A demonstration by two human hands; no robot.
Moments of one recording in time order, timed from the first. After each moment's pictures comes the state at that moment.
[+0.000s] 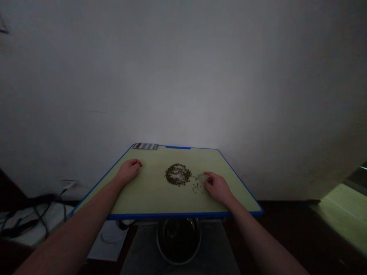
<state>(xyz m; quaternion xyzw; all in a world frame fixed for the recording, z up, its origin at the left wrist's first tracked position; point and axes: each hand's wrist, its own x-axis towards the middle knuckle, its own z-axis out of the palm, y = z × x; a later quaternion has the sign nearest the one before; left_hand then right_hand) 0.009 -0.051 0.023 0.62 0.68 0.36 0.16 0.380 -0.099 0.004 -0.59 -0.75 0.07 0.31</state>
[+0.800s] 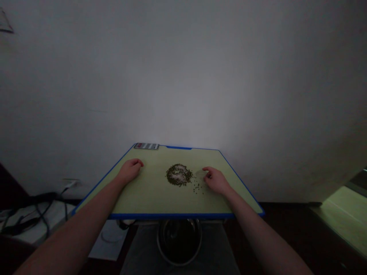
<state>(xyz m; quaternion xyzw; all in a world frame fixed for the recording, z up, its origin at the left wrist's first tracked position) 0.007 -0.049 0.023 0.63 0.67 0.35 0.16 0.373 -0.075 0.020 -0.60 -0.74 0.12 0.27</state>
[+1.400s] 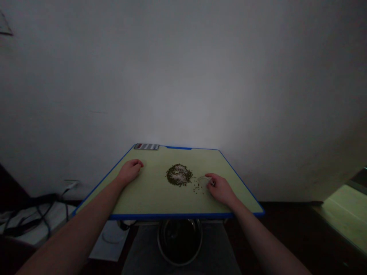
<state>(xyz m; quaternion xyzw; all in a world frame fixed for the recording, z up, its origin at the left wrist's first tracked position) 0.010 -0.053 0.028 0.63 0.68 0.35 0.15 0.377 -0.106 0.012 -0.59 -0.74 0.12 0.30</state>
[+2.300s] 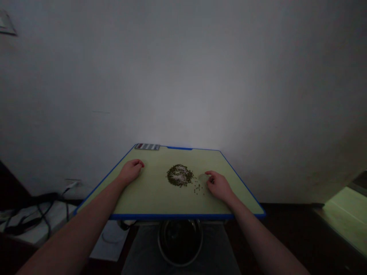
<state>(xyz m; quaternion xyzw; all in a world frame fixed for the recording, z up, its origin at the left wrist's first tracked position) 0.011 -0.053 0.026 0.62 0.67 0.36 0.19 0.378 -0.092 0.011 -0.60 -0.74 0.09 0.30</state>
